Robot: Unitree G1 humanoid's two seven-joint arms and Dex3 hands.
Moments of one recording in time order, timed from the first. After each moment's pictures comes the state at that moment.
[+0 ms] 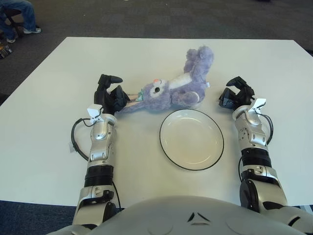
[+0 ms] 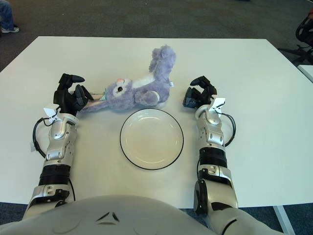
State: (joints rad) left arm -0.12 0.04 0.16 0.17 -0.09 -0.34 -0.01; right arm -0.32 -0.11 -0.26 0.37 0.20 0.00 -0.02
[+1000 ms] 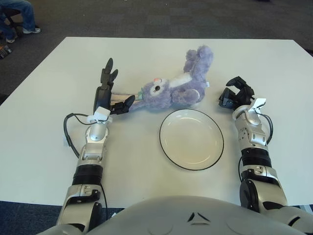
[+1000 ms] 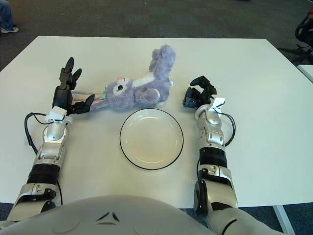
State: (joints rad) left arm -0.10 0.17 0.10 0.21 0.23 -0.54 0.08; right arm -0.32 -0.11 -0.26 0.36 0.20 0.00 -0.02
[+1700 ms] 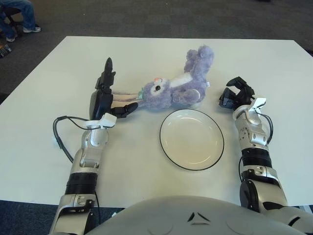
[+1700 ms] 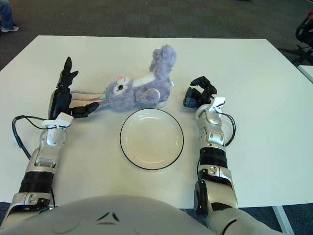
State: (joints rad) left arm -0.03 0.21 0.07 0.03 0.58 -0.45 0.26; right arm -0.32 -0.11 -0.26 0.34 0.19 0.04 -0.03
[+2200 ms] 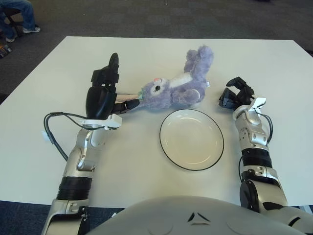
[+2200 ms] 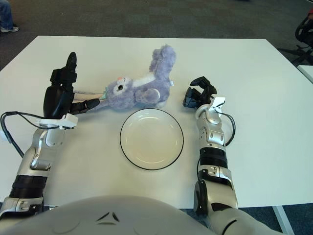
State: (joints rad) left arm 0.01 0.28 0.02 -0.14 0.78 -0.33 0.28; right arm -0.31 -0.11 -0.26 0.33 0.18 0.05 -0.03
